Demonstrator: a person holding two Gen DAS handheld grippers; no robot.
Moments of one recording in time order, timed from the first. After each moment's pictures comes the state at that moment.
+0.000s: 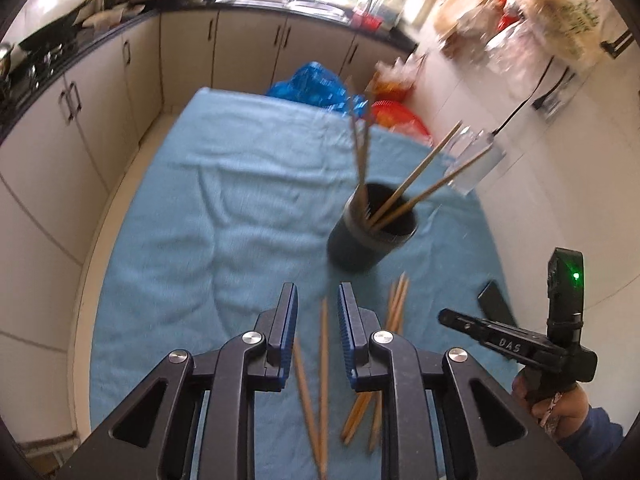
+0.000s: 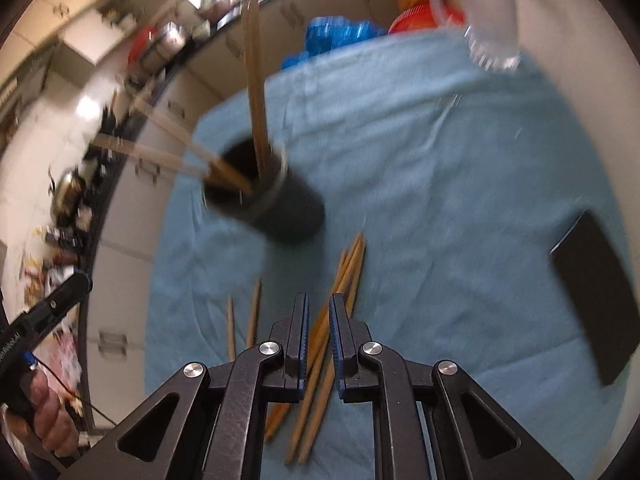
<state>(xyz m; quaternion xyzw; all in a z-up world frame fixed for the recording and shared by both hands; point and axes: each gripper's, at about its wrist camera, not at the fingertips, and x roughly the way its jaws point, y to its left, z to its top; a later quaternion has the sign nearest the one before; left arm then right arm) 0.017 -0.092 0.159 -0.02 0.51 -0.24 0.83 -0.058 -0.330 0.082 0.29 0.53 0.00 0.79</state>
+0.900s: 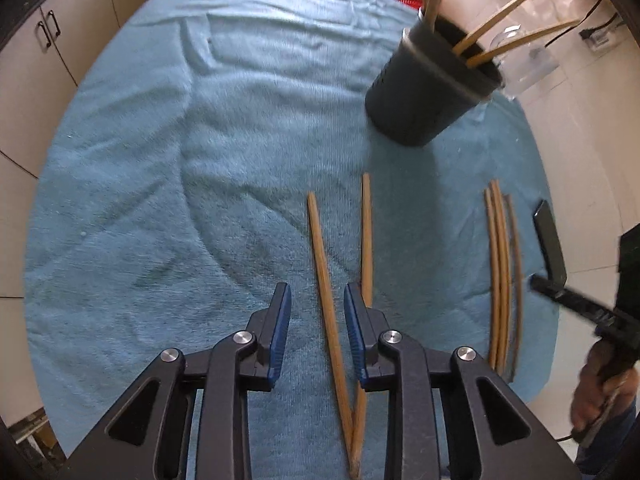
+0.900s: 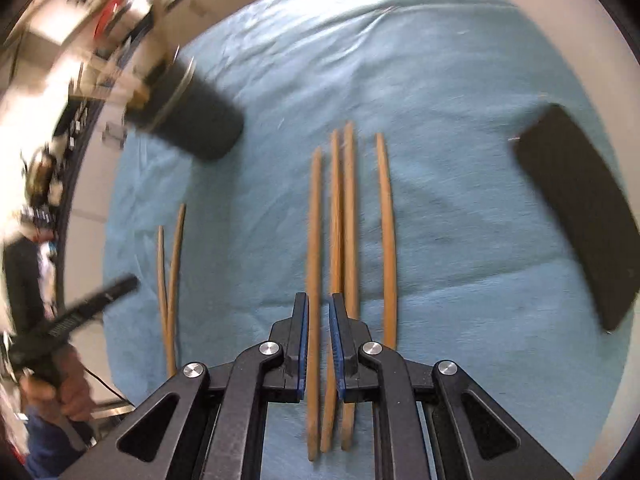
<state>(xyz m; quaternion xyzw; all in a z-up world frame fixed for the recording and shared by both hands) 0.016 -0.109 0.029 0.02 0.64 -0.23 0.74 -0.126 -0.387 0.044 0.31 0.57 -0.05 0.76</state>
